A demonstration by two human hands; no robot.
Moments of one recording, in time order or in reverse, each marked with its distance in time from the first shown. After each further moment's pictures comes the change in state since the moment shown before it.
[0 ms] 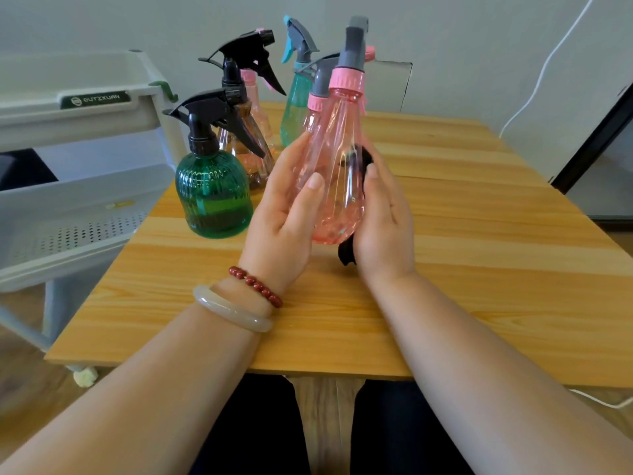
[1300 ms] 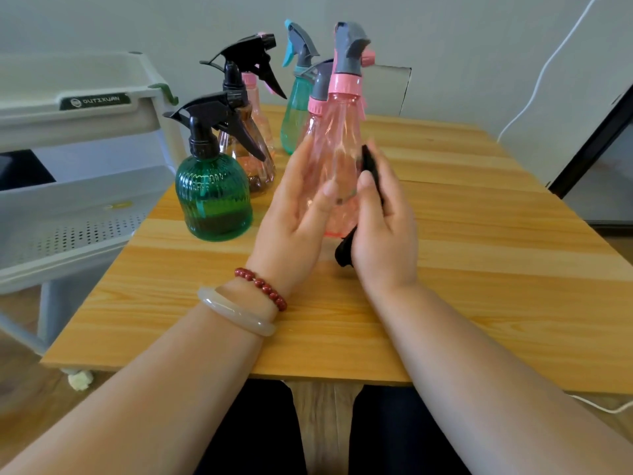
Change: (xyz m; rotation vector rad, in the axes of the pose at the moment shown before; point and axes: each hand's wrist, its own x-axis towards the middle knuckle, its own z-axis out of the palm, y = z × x) left_hand 0.003 0.001 0.004 0.104 -0.034 -0.015; right_hand -0.002 0.003 0.000 -0.201 0.123 -0.047
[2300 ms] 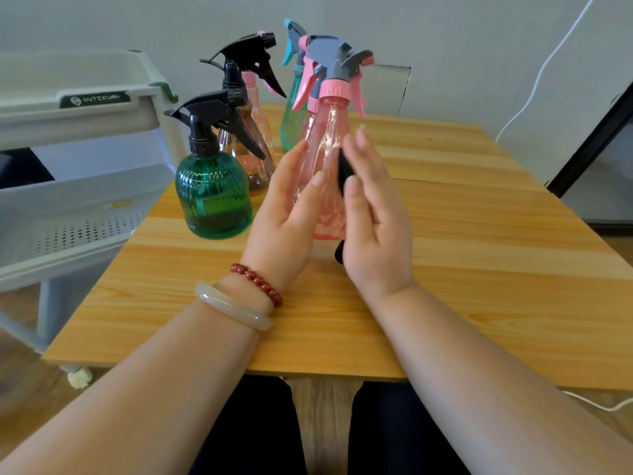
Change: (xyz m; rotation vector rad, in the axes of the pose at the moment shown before) left_hand 0.001 -0.001 -0.002 -0.136 0.046 -0.147; right_hand -0.005 0.000 0.000 -0.092 -0.082 -0.236
